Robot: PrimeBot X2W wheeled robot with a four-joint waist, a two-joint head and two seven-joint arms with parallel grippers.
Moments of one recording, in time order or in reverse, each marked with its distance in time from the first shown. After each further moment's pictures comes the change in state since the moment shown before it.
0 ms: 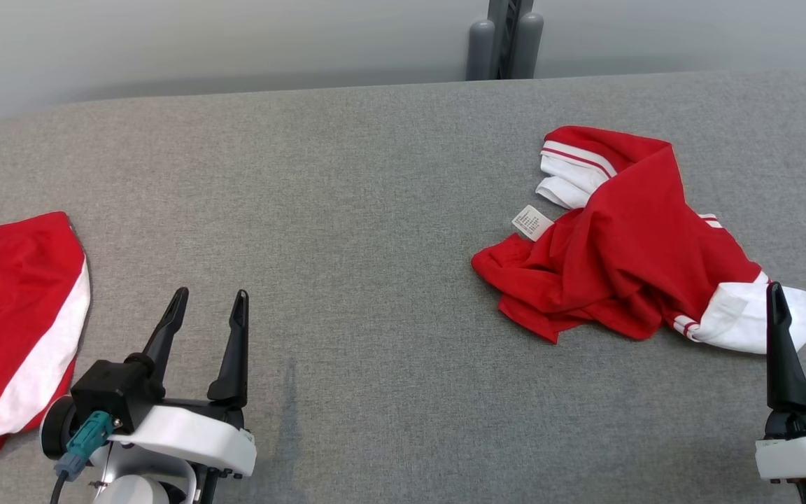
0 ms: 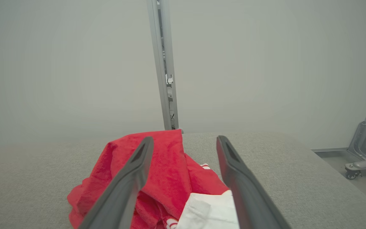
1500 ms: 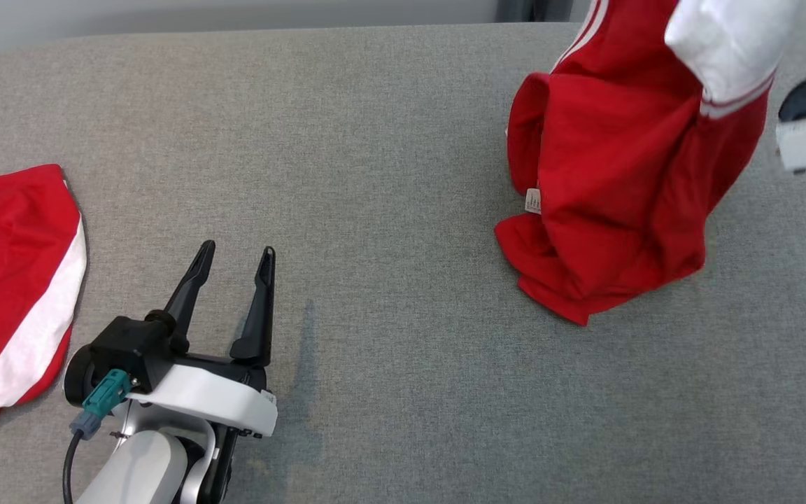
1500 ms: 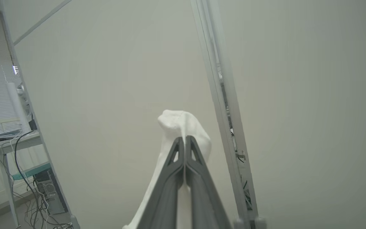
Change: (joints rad) left arm -0.106 -0.048 -0.016 0.043 0.018 -0.066 -0.008; right arm -0.823 -0.269 0.405 0.387 0.516 0.000 -0.084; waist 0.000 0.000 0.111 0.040
